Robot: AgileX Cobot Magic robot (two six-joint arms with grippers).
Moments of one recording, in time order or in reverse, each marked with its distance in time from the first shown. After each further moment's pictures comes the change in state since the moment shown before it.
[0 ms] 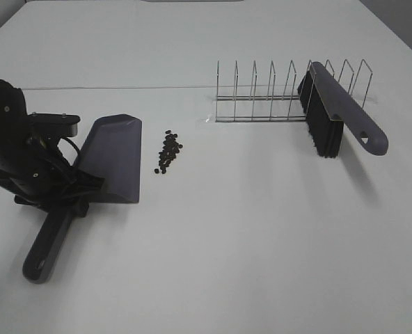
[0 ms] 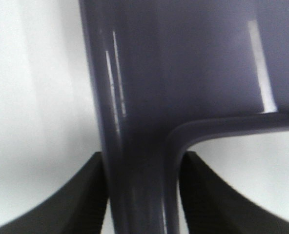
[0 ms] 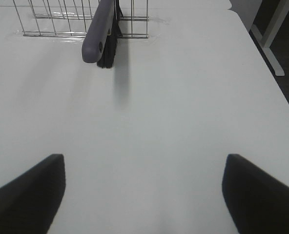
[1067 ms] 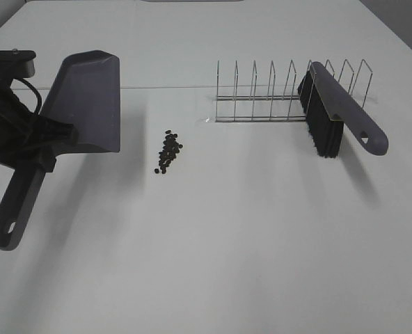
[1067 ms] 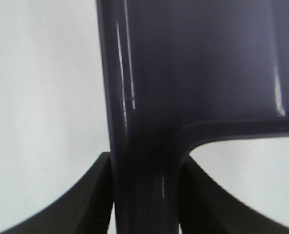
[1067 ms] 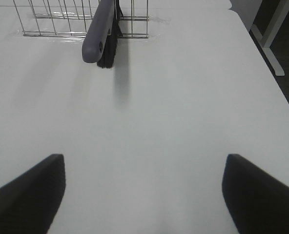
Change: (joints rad) left arm -0.003 -0.322 0.008 0.122 0.171 -0.168; right arm 0.000 0.000 0.000 0.000 0.000 0.000
